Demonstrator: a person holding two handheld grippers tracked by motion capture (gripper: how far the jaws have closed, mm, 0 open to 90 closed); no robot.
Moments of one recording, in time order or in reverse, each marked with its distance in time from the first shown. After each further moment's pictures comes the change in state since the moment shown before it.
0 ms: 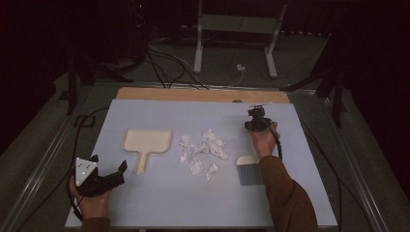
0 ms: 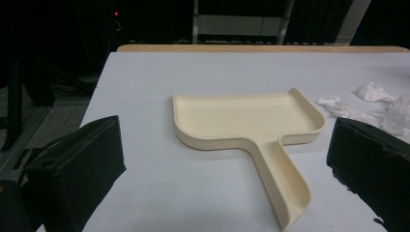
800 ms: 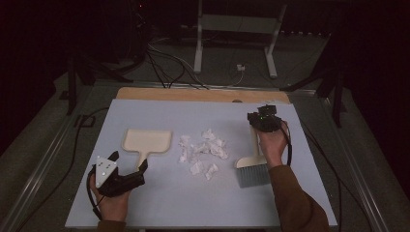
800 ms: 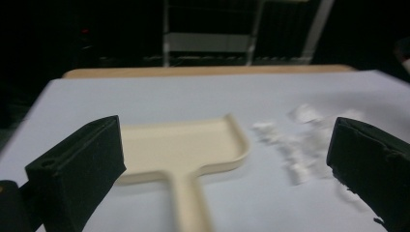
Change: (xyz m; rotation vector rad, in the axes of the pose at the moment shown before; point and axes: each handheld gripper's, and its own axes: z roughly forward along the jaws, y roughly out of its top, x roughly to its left) left arm -0.063 0.021 0.000 -0.068 -0.112 -0.001; right arm 0.005 -0.008 -0.092 -0.292 0.137 0.003
